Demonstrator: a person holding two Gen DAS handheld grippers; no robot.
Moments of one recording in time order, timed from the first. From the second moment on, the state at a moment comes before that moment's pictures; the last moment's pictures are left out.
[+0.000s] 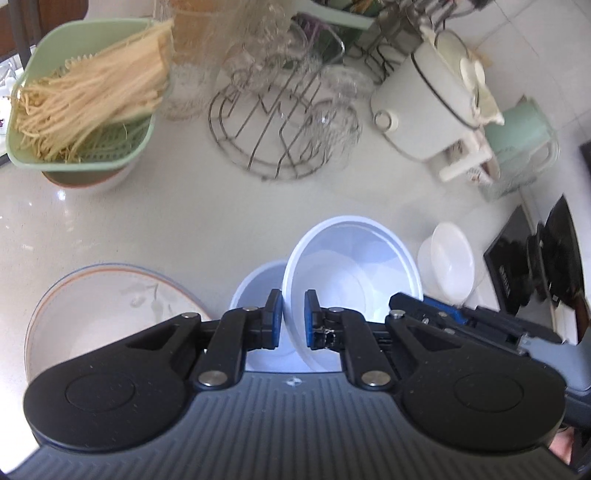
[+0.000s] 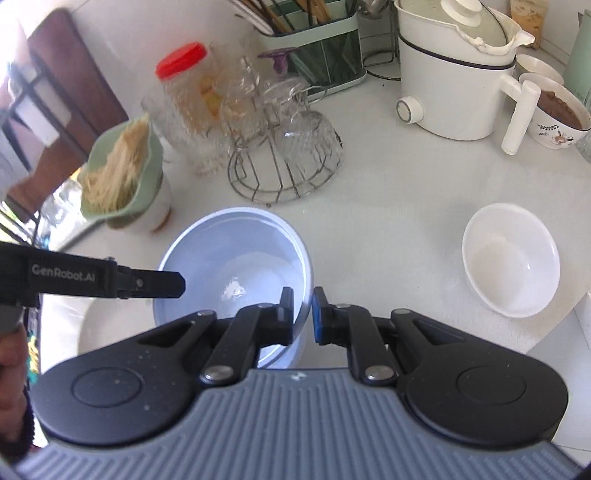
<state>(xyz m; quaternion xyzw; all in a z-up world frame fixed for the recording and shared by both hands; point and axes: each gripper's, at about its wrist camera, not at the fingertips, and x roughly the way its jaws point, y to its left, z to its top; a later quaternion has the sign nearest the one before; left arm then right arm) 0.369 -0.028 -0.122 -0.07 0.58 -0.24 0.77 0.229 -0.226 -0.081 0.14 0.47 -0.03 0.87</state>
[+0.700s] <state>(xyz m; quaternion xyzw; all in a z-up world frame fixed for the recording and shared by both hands) 0.356 -0.028 -0.118 -0.02 0.56 -0.23 0.79 0.211 -0.234 -0.084 0.16 0.43 -0.02 0.89</state>
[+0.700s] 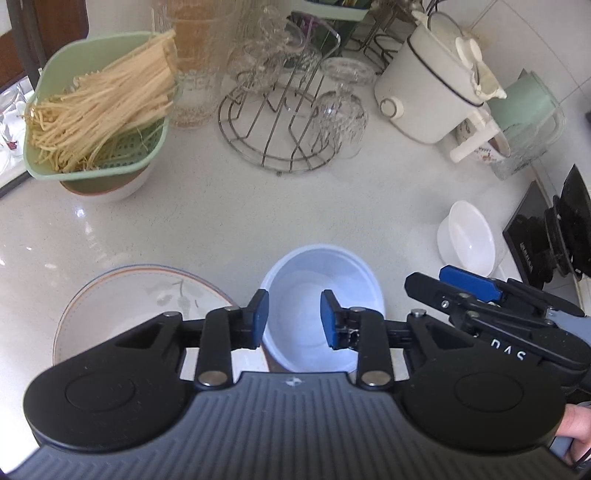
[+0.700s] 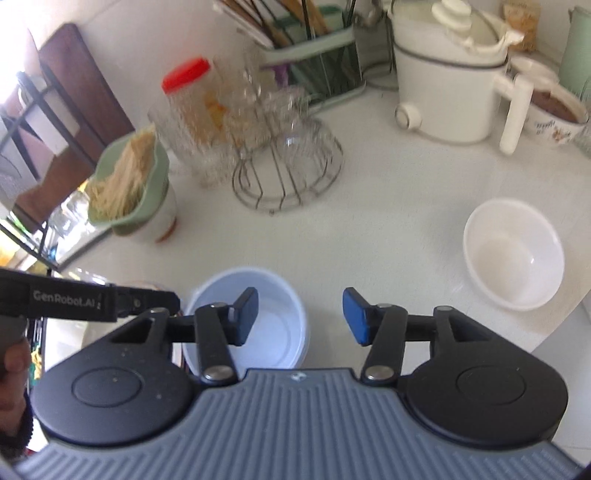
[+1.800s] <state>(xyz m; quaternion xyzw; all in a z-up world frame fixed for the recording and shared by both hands) 0.282 -0.105 -0.046 -0.03 0.44 -0.27 0.86 0.139 -0.305 -0.020 0.12 0.30 -0.05 0.94</state>
